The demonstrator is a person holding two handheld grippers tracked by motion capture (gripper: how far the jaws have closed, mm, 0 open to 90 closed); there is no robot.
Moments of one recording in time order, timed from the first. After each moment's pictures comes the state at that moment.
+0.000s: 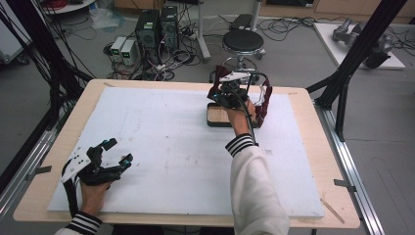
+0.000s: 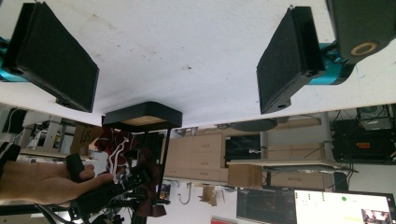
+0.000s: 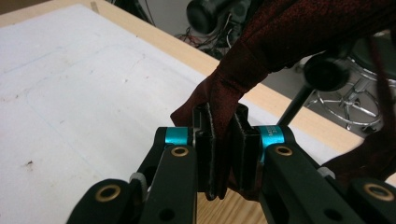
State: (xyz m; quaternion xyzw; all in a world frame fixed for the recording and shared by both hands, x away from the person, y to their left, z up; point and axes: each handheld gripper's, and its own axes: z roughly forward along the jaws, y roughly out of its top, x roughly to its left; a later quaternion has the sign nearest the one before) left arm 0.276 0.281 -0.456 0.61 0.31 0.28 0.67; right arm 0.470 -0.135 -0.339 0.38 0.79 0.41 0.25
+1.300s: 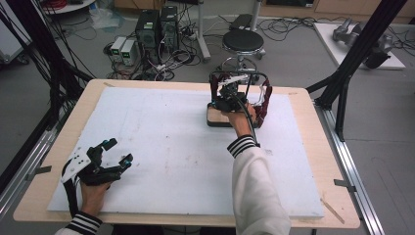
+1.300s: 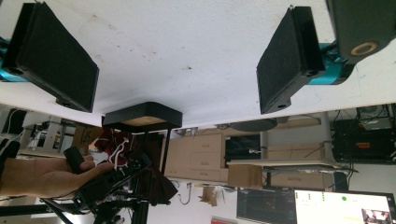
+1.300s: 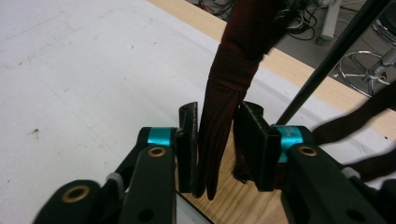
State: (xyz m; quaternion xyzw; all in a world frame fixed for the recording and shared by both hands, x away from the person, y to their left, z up) left arm 0.276 0.281 -0.456 0.61 0.31 0.28 0.67; right arm 0.475 -0.136 -0.354 0.39 0.82 0.38 0.20
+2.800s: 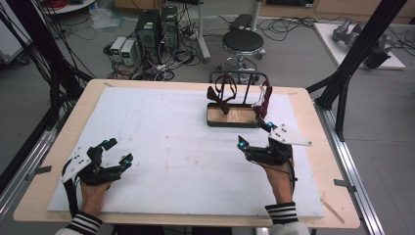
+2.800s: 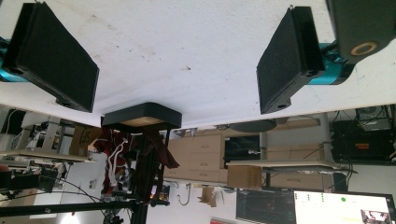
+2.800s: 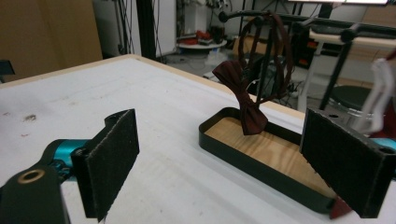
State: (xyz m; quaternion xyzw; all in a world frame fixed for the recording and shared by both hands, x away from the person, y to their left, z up) left arm 0.276 0.281 -0.456 0.61 0.31 0.28 0.67; right arm 0.301 -0.232 -0.363 0.34 0.70 0.55 0.29
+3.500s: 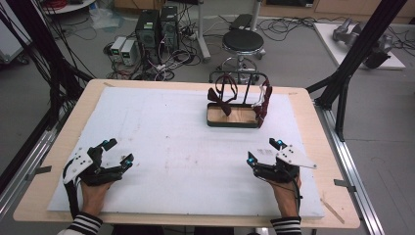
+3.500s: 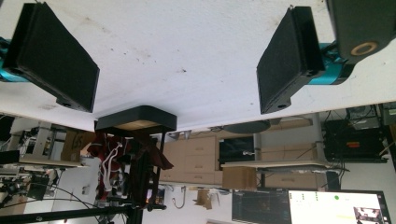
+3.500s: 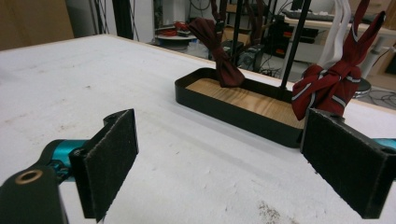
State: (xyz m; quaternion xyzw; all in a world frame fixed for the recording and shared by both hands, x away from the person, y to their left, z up) left arm 0.274 0.278 -0.456 0.62 0.31 0.30 0.66; right arm 0.276 -0.260 -0.415 0.37 0.69 0.53 0.32
